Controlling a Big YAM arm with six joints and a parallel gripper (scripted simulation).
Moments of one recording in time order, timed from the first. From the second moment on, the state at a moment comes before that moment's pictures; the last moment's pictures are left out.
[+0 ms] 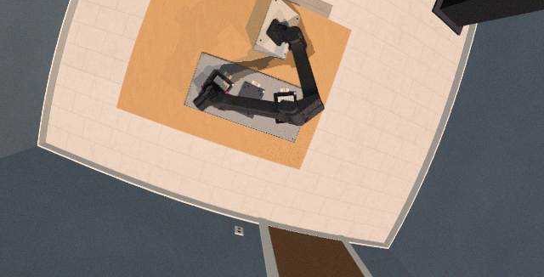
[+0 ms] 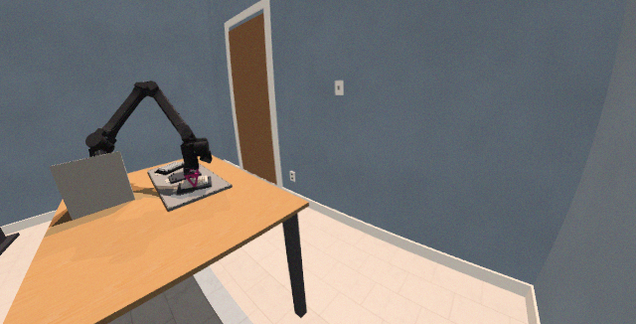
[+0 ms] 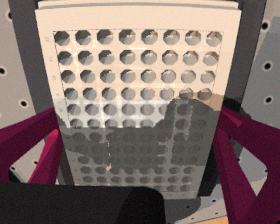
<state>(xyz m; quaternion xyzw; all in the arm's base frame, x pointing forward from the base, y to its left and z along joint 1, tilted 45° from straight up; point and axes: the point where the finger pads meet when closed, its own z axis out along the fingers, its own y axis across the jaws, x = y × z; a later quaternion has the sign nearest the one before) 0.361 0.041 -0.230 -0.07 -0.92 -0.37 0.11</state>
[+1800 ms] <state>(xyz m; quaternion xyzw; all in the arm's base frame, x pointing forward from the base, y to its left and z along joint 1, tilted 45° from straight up) 0.360 0.001 -0.186 -0.07 -0.92 -0.37 0.12</state>
